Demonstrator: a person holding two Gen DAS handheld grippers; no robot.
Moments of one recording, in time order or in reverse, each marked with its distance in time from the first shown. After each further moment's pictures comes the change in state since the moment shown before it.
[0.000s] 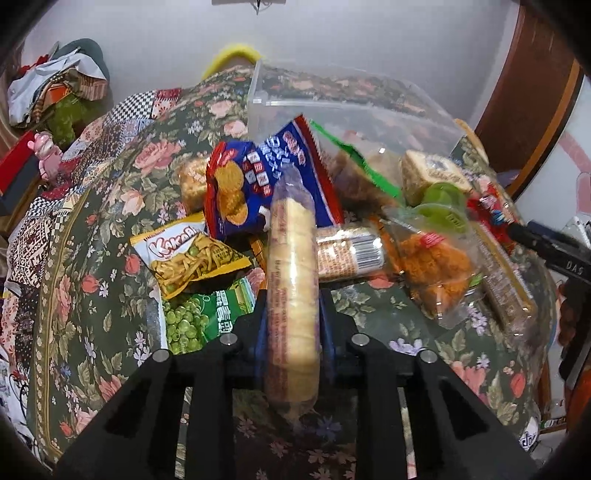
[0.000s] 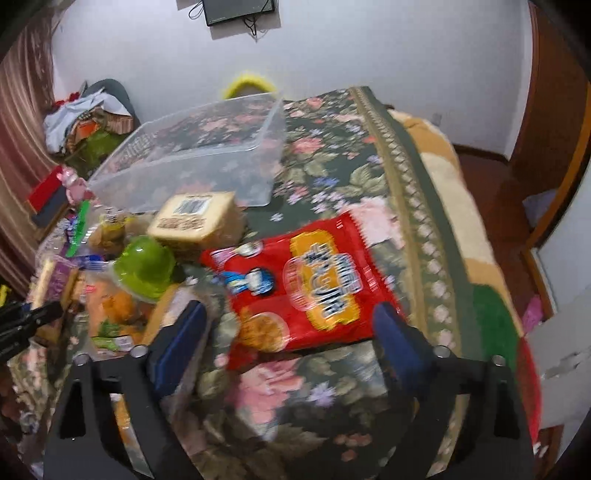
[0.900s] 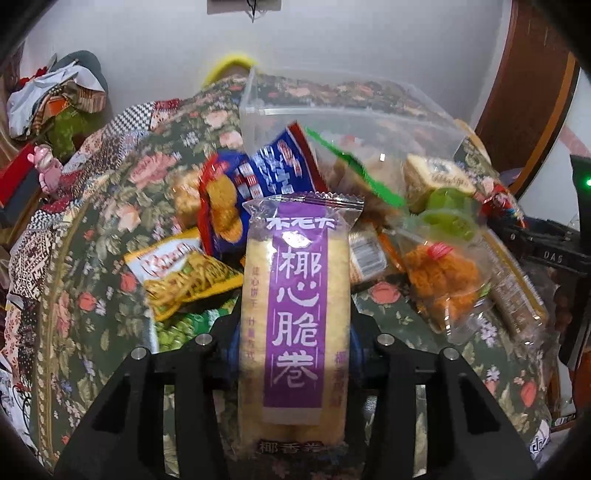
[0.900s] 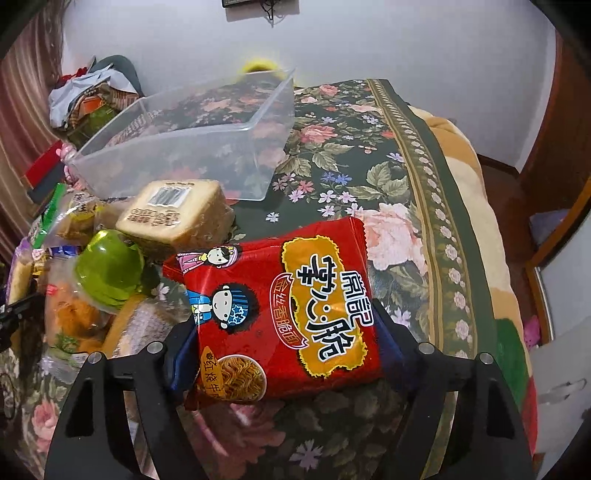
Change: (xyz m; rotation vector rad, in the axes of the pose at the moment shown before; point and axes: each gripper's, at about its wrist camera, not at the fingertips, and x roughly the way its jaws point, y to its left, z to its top) left arm 0.000 -0.002 0.007 0.032 -0.058 0.008; right arm 0.030 0.000 0.010 -0.045 0.018 0.027
